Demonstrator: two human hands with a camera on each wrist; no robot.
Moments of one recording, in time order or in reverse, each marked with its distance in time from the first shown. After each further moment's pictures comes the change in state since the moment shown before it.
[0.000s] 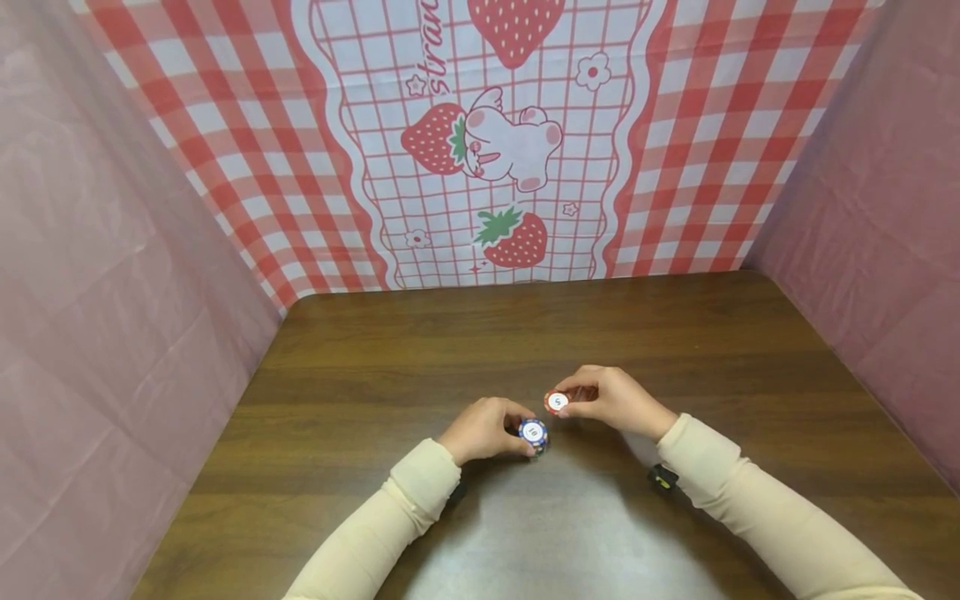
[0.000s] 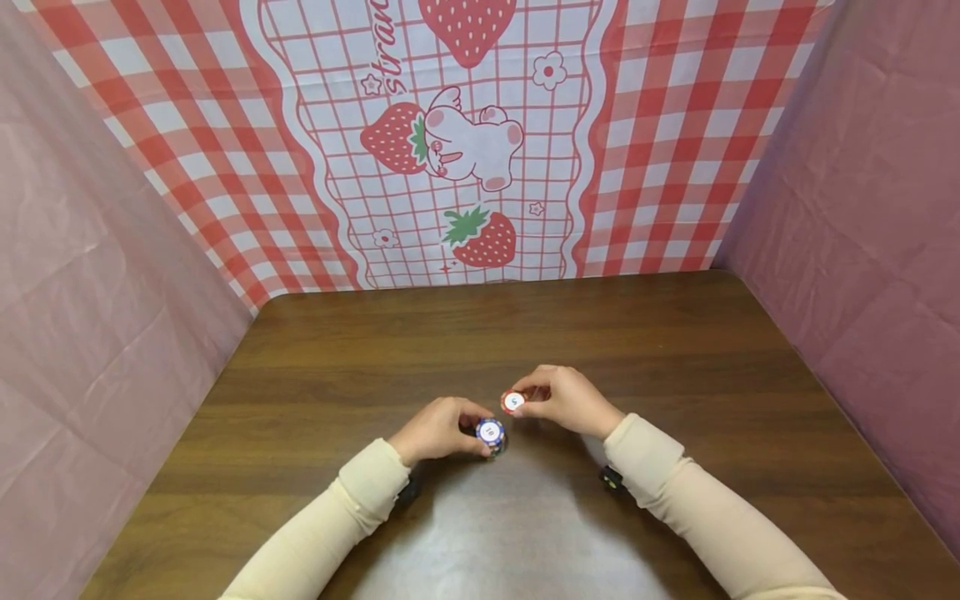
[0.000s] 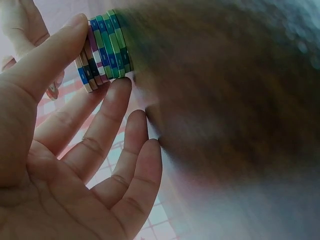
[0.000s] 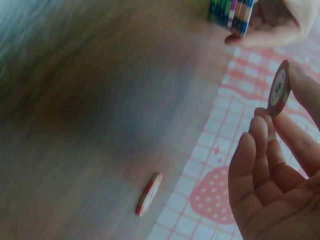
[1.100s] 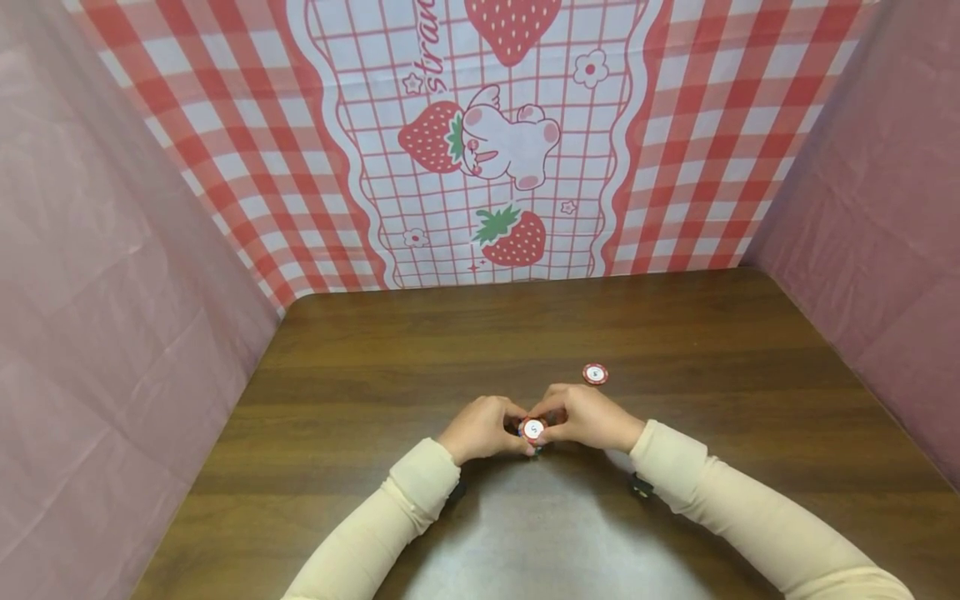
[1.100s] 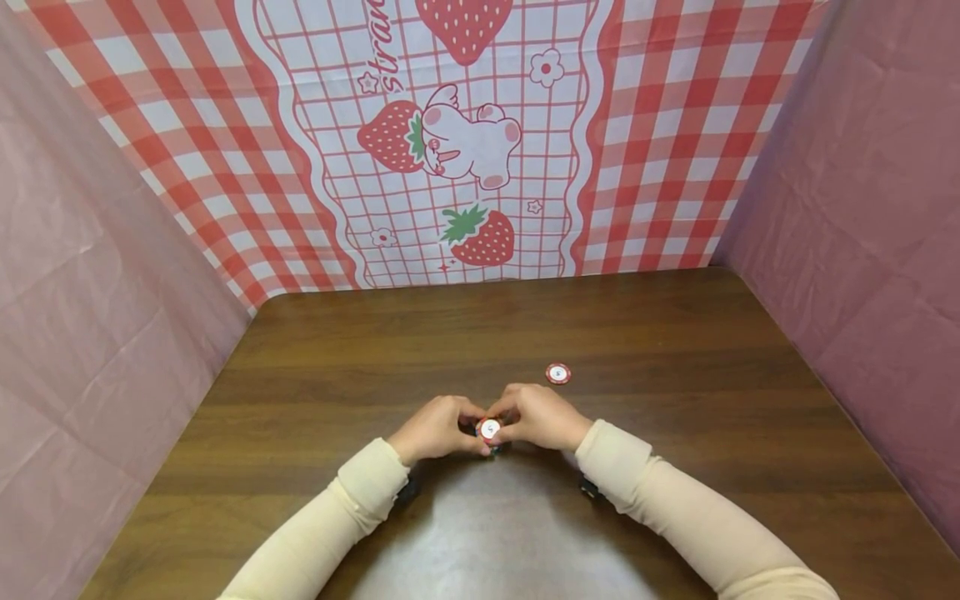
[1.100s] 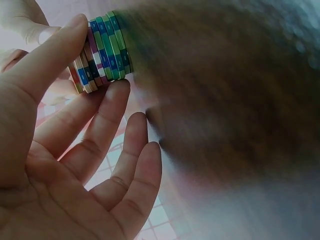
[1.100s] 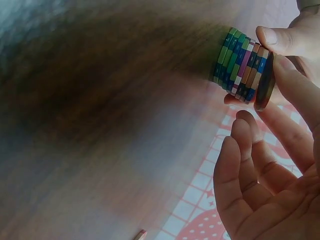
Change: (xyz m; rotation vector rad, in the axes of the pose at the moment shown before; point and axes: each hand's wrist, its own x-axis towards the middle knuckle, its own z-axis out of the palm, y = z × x) left_hand -0.001 0.002 -0.002 0.054 0.000 0.041; right_hand 0.006 -0.014 0.031 -0.061 -0.165 -0.162
